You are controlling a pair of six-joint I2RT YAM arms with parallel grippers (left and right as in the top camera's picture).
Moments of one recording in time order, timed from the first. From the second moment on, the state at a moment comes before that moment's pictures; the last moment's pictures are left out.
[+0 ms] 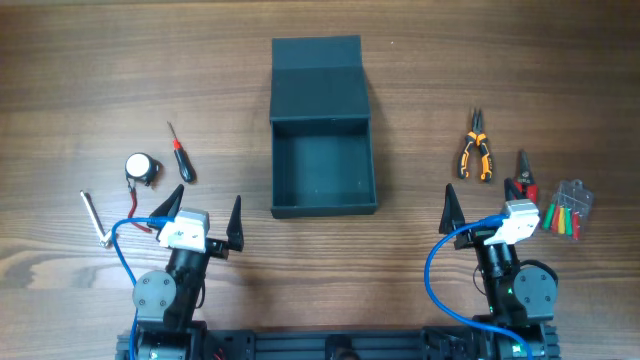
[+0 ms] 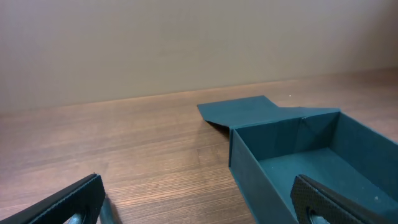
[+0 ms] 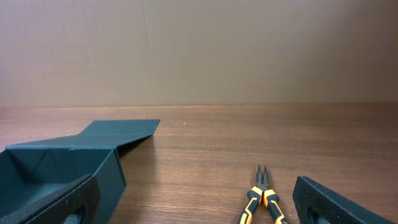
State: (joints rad) left arm -0.07 0.01 0.01 -0.07 0.13 0.04; right arm 0.04 0.01 0.01 -0.01 -0.07 0.06
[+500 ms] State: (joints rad) left arm -0.07 0.01 0.01 -0.05 0.13 0.04; right arm 0.04 0.01 0.01 -0.01 -0.07 0.06
